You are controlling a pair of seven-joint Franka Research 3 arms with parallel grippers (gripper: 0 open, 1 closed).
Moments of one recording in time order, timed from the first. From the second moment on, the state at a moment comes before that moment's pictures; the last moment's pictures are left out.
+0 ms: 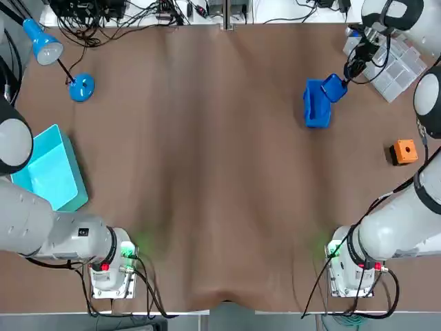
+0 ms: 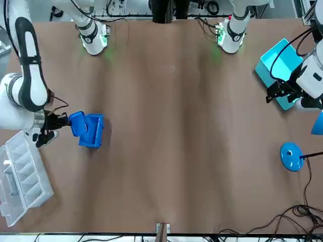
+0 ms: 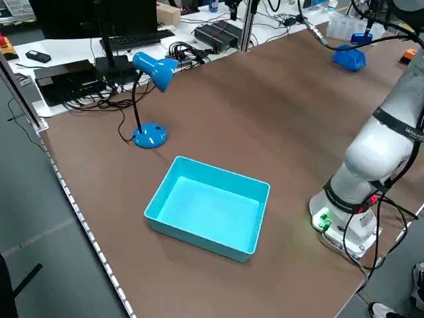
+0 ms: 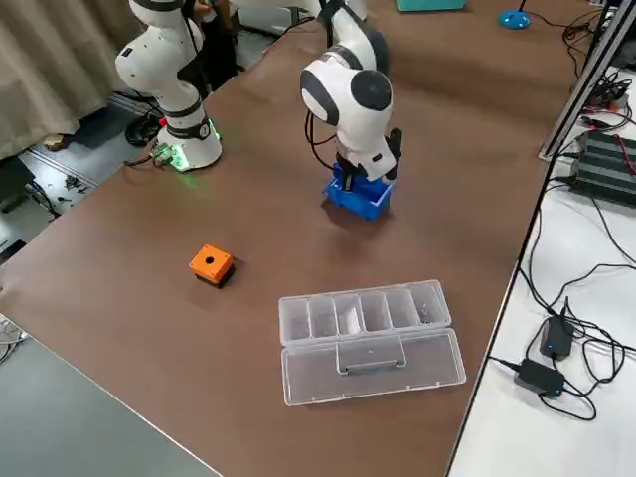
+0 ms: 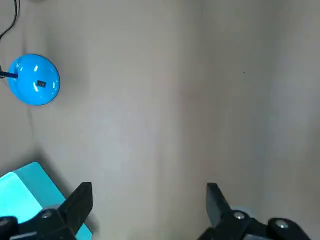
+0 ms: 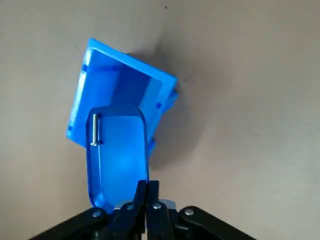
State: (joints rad) left arm -0.02 0.03 -0.05 -1.61 -0.03 1.65 -0.08; right arm 0.06 0.32 -0.22 -1.88 0.26 1.90 -0.66
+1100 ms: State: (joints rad) left arm -0.02 0.03 -0.05 -1.61 -0.03 1.65 -0.08; right arm 0.22 0.35 -0.20 -1.83 -0.12 2.02 -0.66
